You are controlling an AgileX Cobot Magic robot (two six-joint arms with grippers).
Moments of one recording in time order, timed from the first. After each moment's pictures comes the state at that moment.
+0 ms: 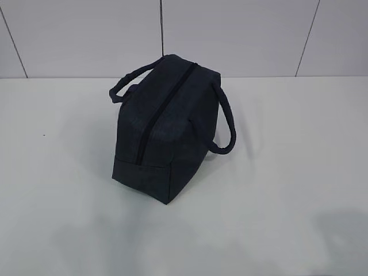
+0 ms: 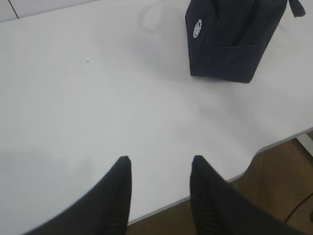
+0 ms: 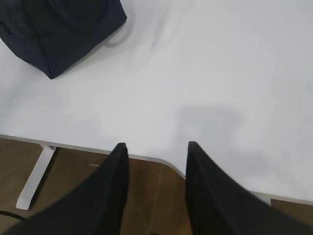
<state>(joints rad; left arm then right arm) -0.35 0.01 -0.52 0.02 1.10 -0.01 0.01 -0.01 -0.49 0.24 1.15 -0.18</state>
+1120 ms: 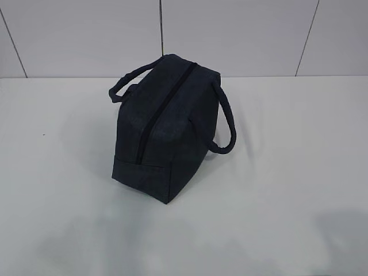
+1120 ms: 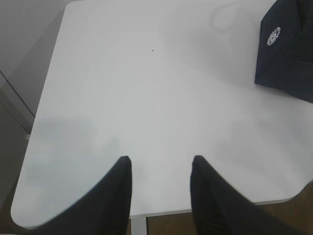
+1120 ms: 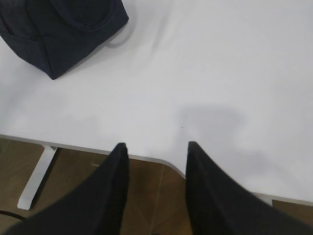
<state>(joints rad) -0.06 0.01 -0.52 0.02 1.10 -0.01 0.01 -0.02 -0.49 0.24 1.15 -0.18</state>
